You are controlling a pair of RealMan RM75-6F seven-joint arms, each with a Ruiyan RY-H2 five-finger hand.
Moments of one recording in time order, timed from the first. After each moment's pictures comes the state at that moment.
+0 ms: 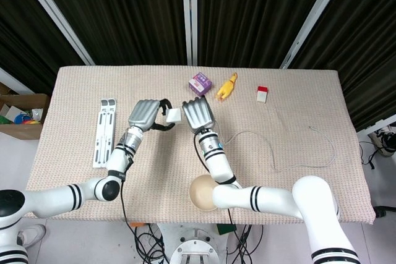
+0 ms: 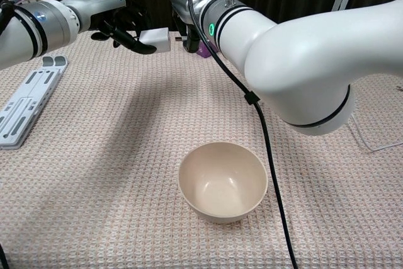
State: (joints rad) left arm -0.88 -1.60 -0.32 -1.40 0.84 0.91 0.25; right arm 1.23 -1.94 0.40 -1.22 -0.59 1.11 -1.04
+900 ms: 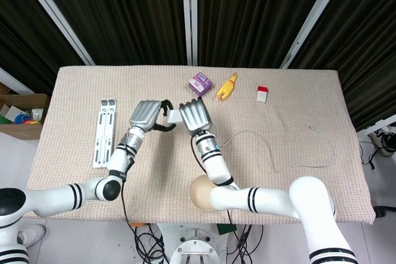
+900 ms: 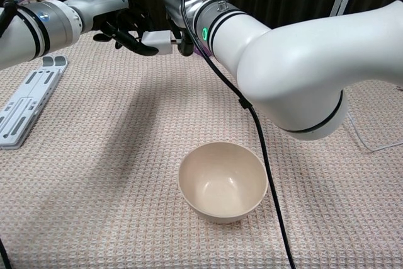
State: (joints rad) left arm -0.90 -1.60 -0.30 -1.41 0.82 0.90 0.26; right arm 1.24 -1.95 0.39 -1.21 -0.59 1.10 -1.05
